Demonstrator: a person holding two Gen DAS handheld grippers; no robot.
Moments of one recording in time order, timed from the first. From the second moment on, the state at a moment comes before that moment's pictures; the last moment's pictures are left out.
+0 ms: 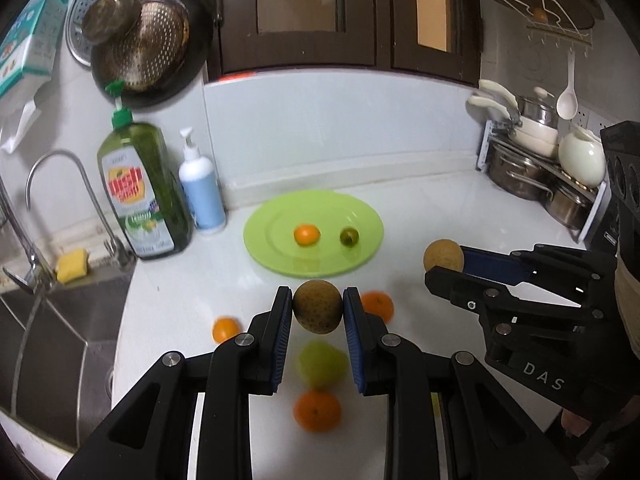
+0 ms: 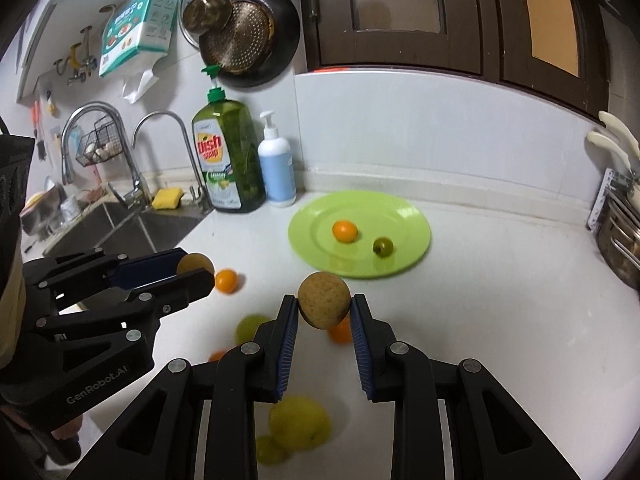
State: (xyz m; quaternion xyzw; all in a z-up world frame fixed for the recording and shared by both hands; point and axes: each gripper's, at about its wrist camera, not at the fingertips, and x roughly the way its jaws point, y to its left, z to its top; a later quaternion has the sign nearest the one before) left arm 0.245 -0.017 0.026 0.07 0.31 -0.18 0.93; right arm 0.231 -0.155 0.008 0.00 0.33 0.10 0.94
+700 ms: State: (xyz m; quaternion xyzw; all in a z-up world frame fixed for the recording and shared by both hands) left arm 0.392 -0.031 0.022 0.08 0.33 -0.19 0.92; right arm 0.366 -0.169 0.001 0.01 0.35 0.08 0.93
